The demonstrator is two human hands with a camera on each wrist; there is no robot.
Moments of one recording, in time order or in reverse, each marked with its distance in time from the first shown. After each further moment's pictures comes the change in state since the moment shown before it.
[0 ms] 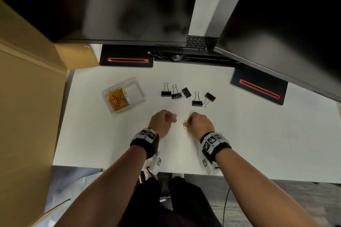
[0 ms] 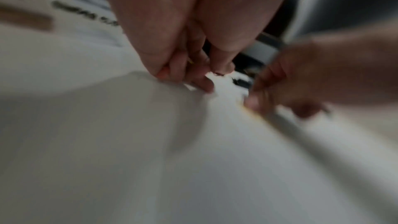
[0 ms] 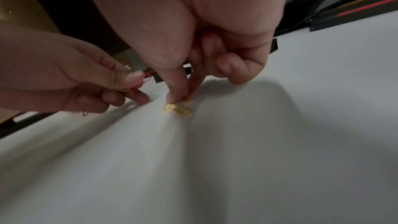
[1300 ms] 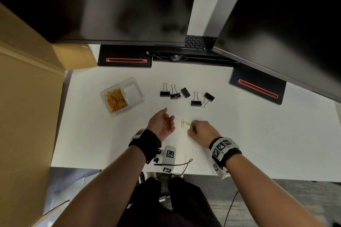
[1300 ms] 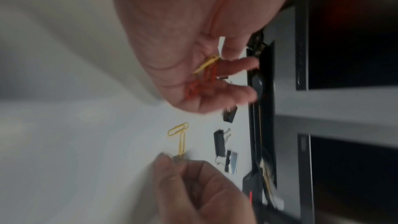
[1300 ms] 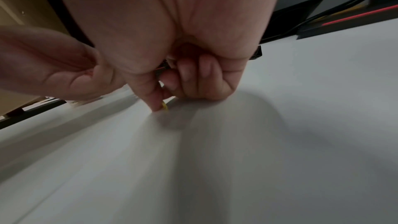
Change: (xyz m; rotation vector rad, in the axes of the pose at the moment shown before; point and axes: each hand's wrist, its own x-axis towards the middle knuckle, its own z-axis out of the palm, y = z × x) left_hand -0.006 0.013 0.001 -1.306 -0.145 -0.609; right_hand -0.018 0.029 -0.003 0.115 -0.143 -0.169
